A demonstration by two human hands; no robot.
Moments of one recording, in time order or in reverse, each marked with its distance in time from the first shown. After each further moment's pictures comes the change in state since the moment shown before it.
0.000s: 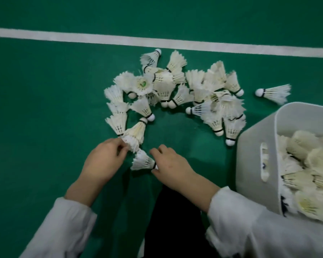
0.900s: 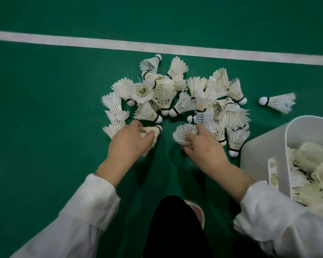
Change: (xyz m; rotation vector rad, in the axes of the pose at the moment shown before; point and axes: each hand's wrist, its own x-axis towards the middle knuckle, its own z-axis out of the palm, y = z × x) left_hand 0.063 0.062 0.009 -0.046 0.026 -0.081; right_hand 0.014 0.071 -0.050 -0.031 0.289 0.249
